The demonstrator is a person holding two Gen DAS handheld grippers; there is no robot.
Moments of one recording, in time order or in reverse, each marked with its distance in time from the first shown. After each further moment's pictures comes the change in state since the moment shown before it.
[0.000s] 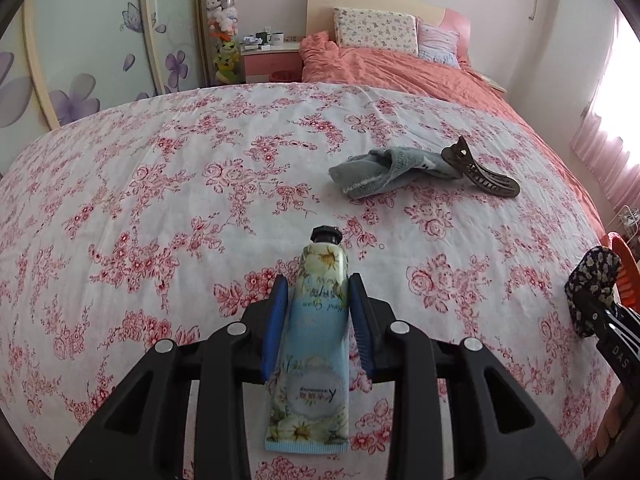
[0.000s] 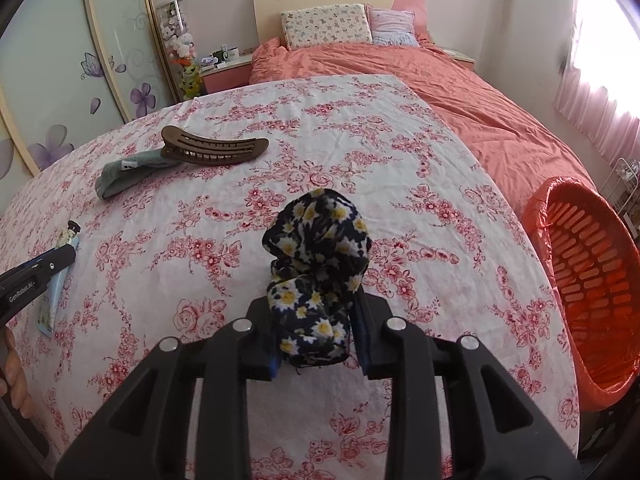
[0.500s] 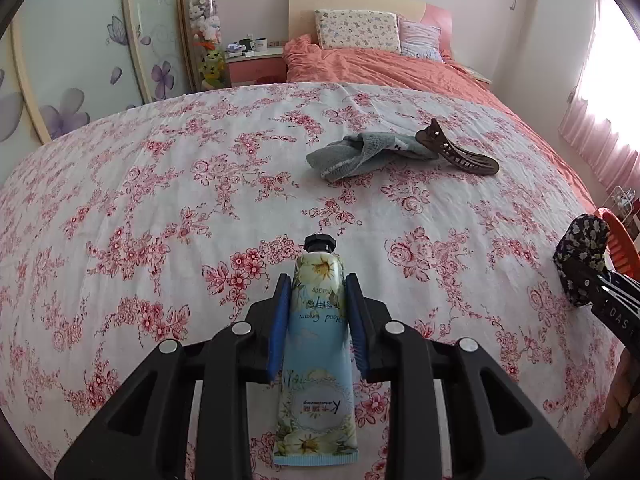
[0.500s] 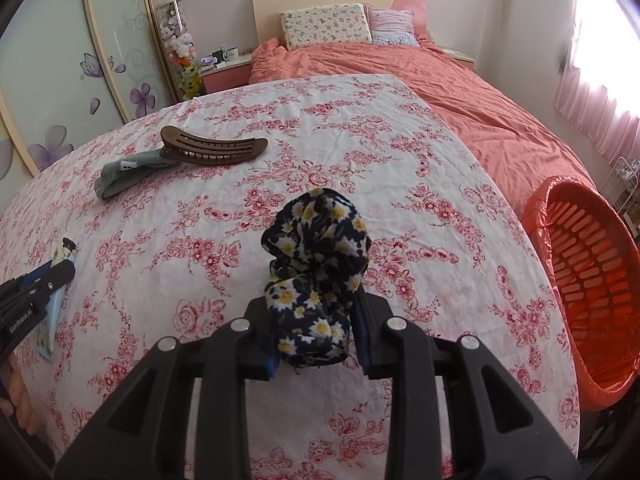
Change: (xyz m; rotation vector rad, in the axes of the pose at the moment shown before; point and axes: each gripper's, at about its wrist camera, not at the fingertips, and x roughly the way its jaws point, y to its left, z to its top) left arm -0.012 -0.006 -0.017 0.054 -0.013 -0.031; right arm 0.000 -0.001 0.000 0.003 0.000 0.002
